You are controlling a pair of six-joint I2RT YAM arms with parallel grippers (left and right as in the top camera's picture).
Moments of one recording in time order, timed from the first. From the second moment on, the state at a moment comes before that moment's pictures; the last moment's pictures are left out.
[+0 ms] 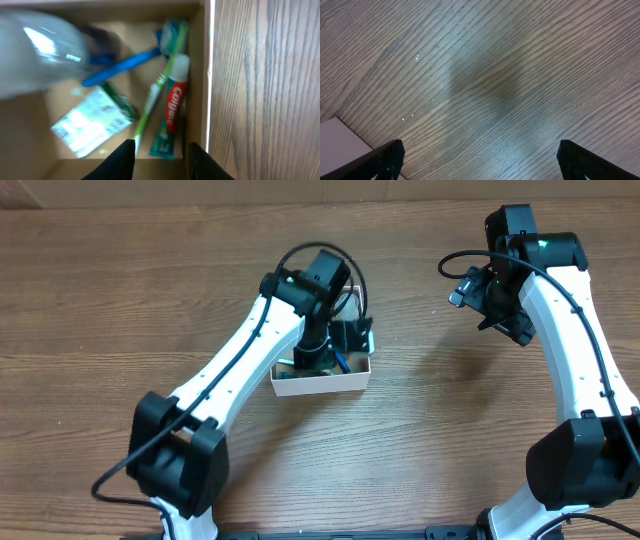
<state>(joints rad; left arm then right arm) -0.54 1.92 1.67 -1.18 0.12 0.96 0.05 1.81 1.72 -1.31 0.16 0.69</state>
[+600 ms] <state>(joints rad) -0.38 1.59 1.76 -1.42 -0.14 0.00 0.05 1.81 1.72 -1.32 0.16 0.69</state>
